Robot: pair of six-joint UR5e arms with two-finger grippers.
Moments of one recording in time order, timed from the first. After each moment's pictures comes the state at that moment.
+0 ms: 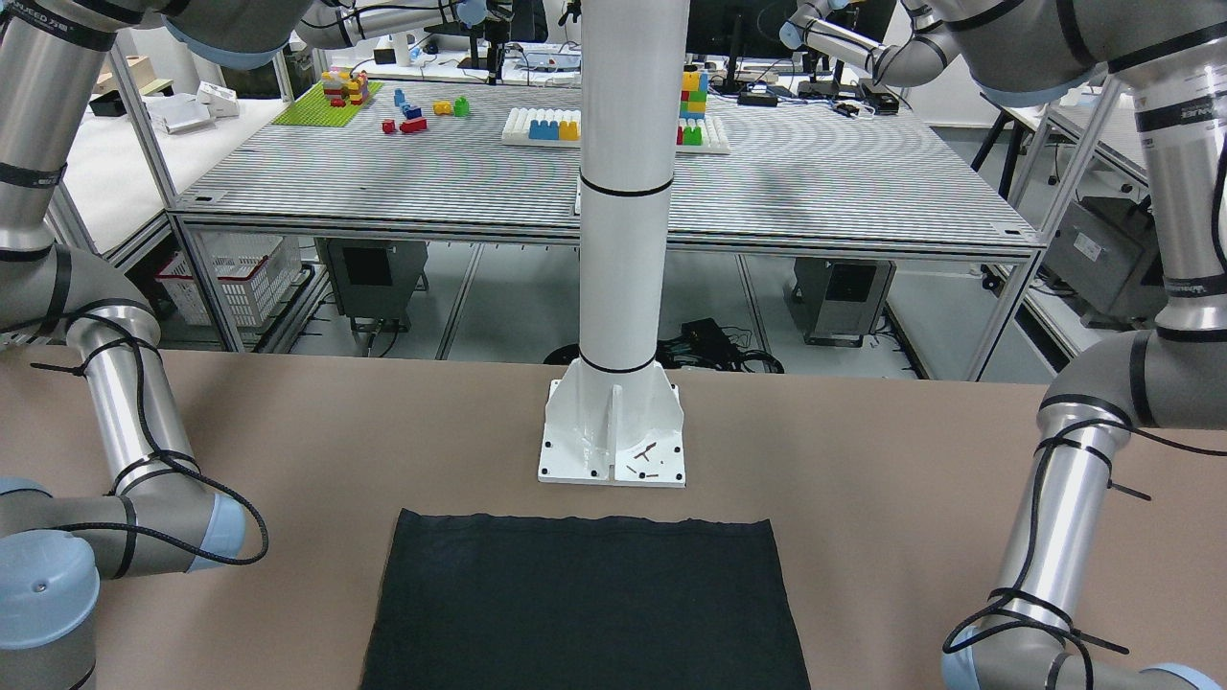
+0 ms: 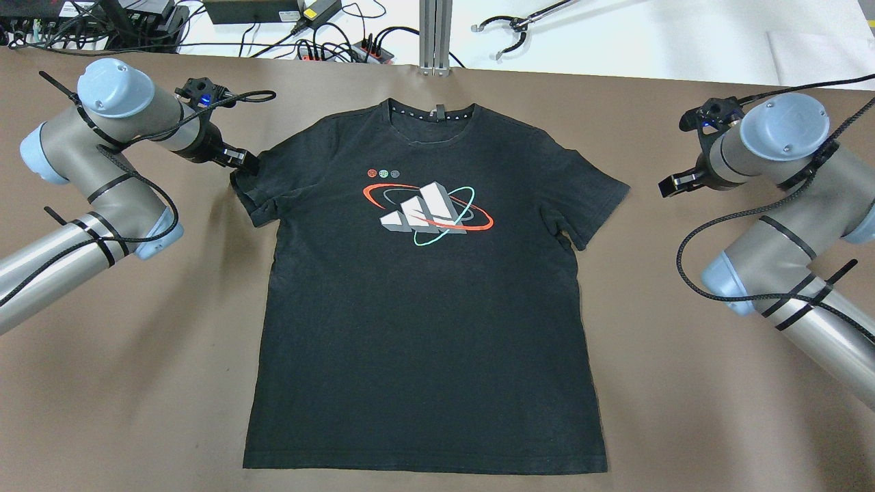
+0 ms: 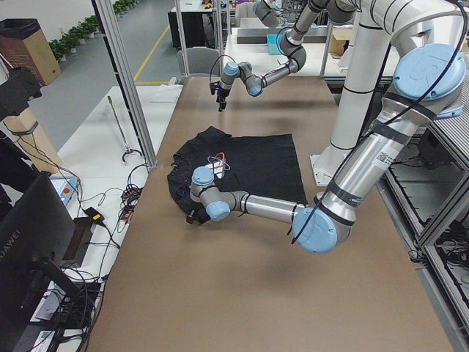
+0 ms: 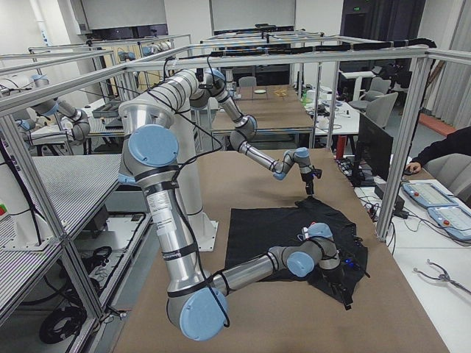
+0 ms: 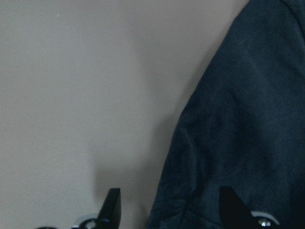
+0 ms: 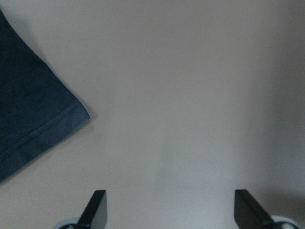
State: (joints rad) left arm -0.98 -2.20 -1.08 -2.33 -2.08 -0.68; right arm 1.02 -1.18 1.52 -1.28 1.81 0.52
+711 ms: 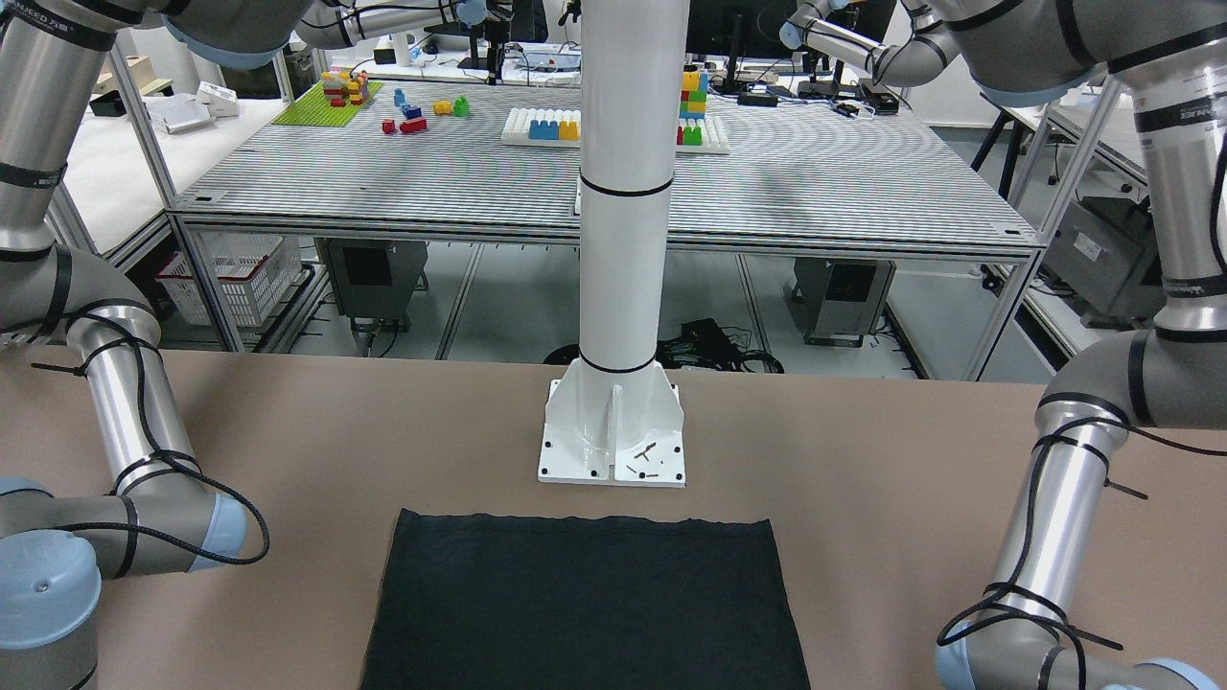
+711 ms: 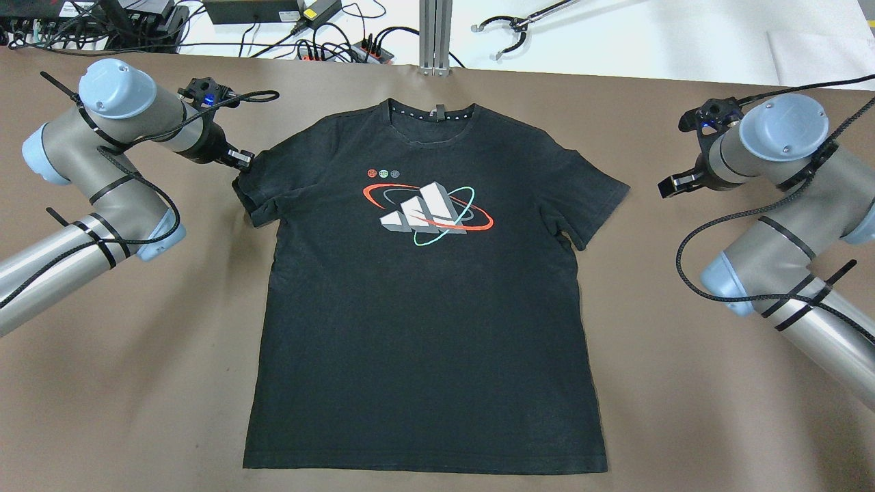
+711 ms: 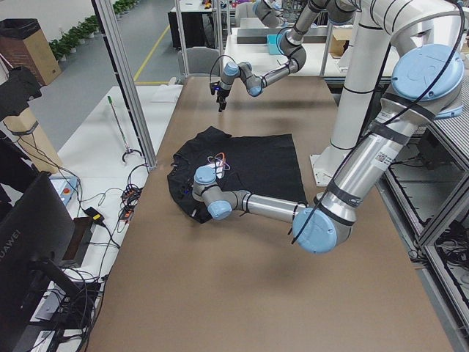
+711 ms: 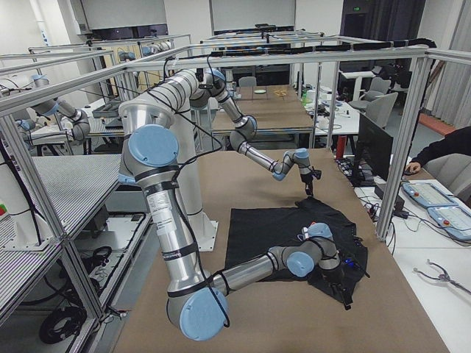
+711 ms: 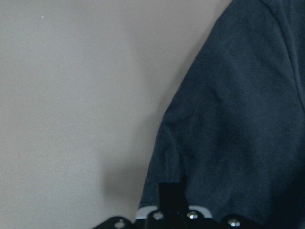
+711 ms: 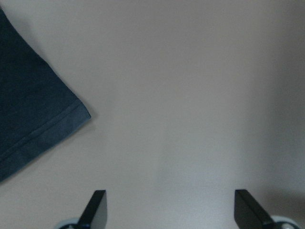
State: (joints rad) left arm -0.98 -2.19 -1.10 -2.33 -2.08 -0.69; right arm 1.02 -1.18 1.52 -1.28 1.81 0.52
